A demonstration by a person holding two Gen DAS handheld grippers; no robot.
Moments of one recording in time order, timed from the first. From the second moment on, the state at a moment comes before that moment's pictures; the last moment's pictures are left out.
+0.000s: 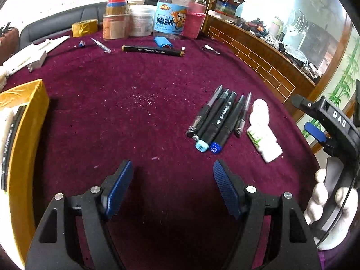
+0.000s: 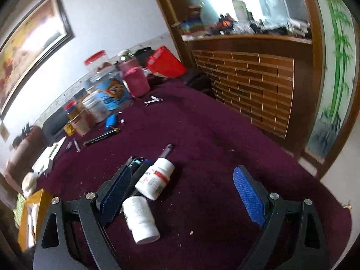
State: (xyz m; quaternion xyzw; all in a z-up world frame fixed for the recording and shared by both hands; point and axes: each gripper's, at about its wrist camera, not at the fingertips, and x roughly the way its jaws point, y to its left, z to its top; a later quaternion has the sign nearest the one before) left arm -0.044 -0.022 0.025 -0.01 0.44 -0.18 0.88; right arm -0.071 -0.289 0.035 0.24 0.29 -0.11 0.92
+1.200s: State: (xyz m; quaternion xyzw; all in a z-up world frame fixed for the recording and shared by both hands) left arm -0.035 -0.005 0.016 -0.07 0.44 -0.22 0.87; right arm 0.022 -0.177 0.010 0.18 0.51 0.16 0.82
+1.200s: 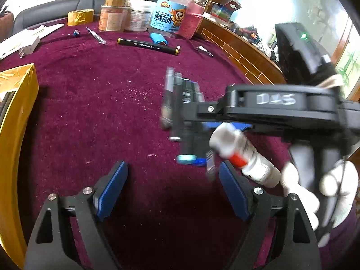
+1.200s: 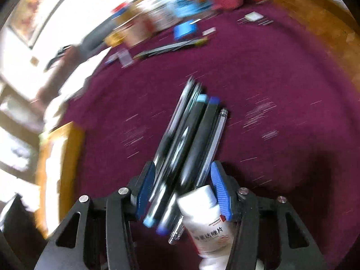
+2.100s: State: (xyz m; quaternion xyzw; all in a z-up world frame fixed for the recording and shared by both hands) left arm -0.036 -0.001 0.017 -0.08 0.44 -0.23 0.86; right arm 0.174 -0.132 0.008 0.01 0.49 0.05 0.87
